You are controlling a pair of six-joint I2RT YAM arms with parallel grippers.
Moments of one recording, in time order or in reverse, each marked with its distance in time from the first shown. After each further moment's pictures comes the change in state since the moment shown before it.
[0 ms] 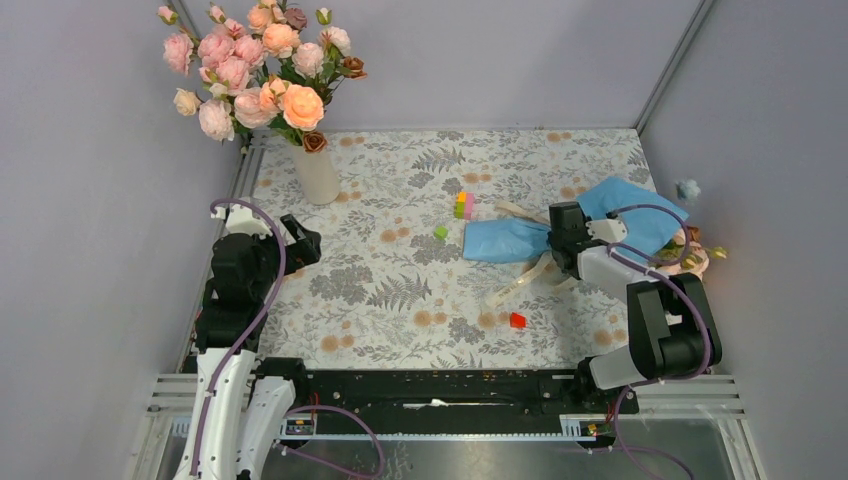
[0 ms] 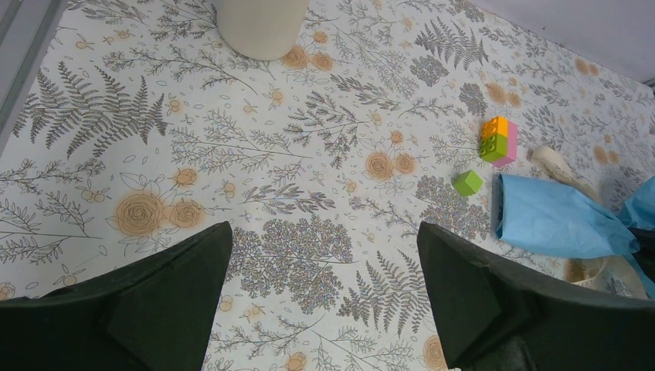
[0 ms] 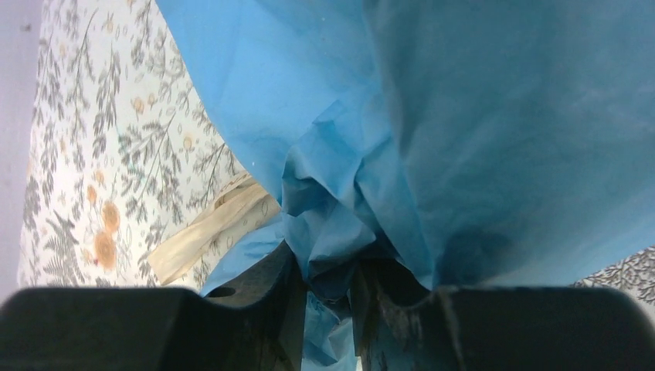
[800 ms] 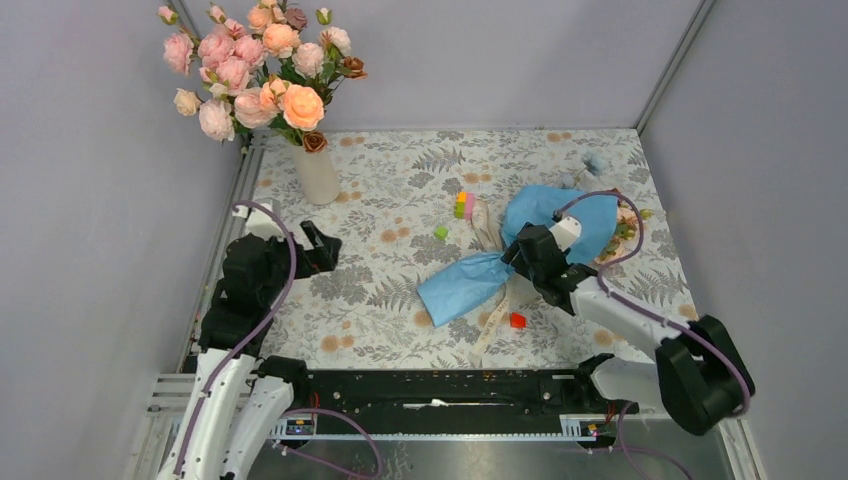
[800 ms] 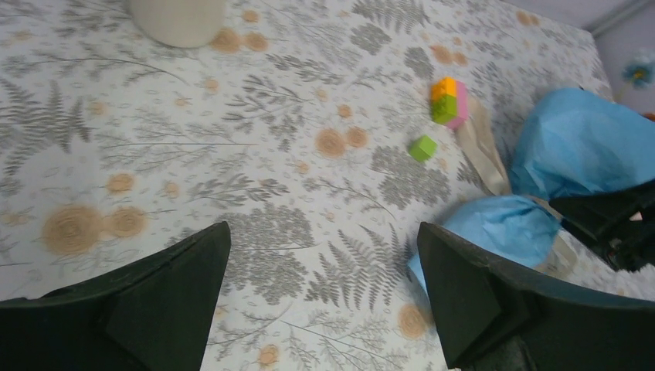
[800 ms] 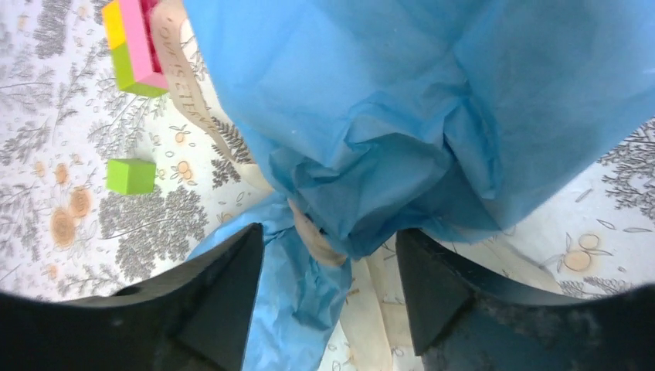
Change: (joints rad) left arm -0.086 -0.014 -0.024 0.026 0.049 0.003; right arm 0.346 -0.197 -0.102 -0.010 -0.118 -0.330
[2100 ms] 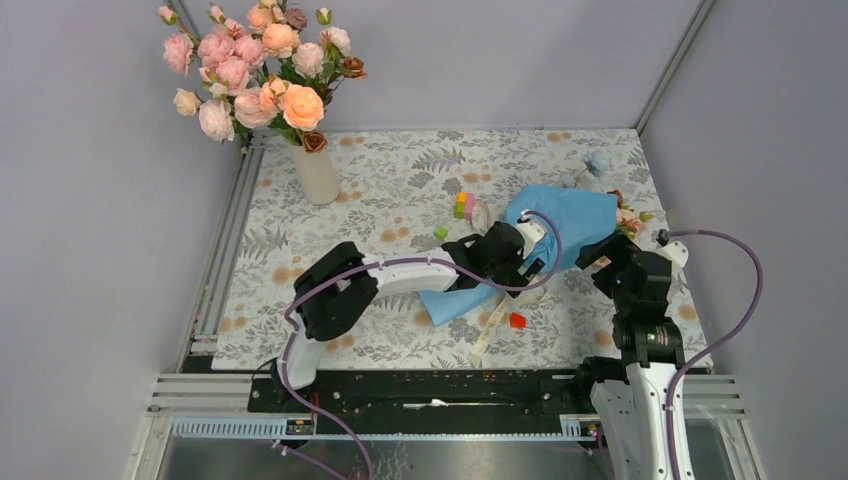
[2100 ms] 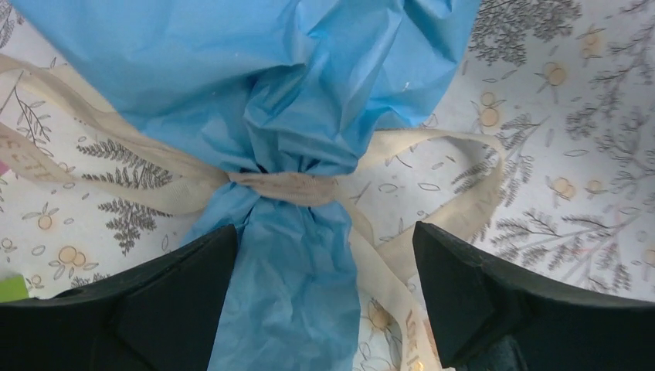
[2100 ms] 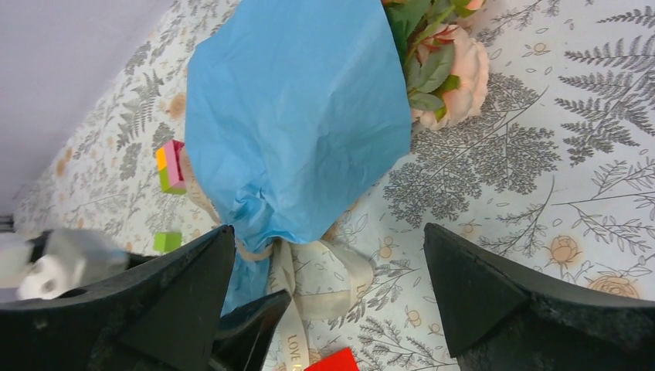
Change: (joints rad) left arm -0.980 1.454 0.716 0.425 -0.223 0.253; right arm -0.614 -0.776 0.008 -0.491 -0.323 -0.283
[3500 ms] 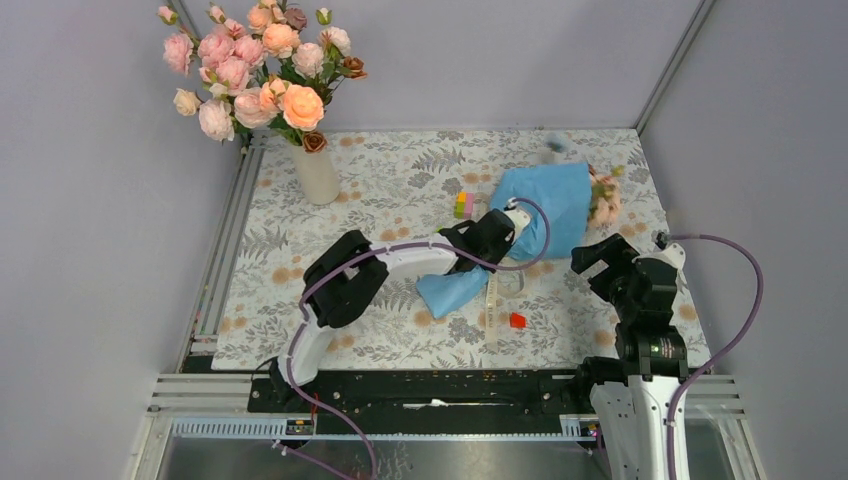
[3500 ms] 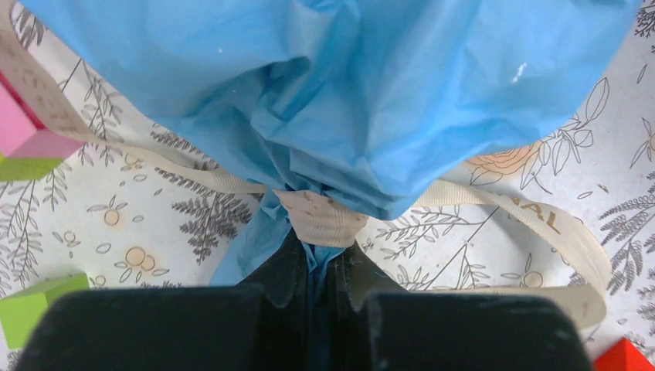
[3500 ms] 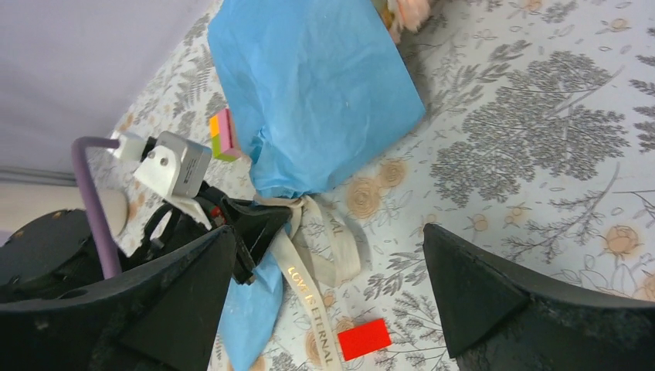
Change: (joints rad) left arm 0.092 0.130 0.100 -0.061 -0.044 0.055; right arm 0.000 -0.077 0.016 -0.049 -0.122 0.035
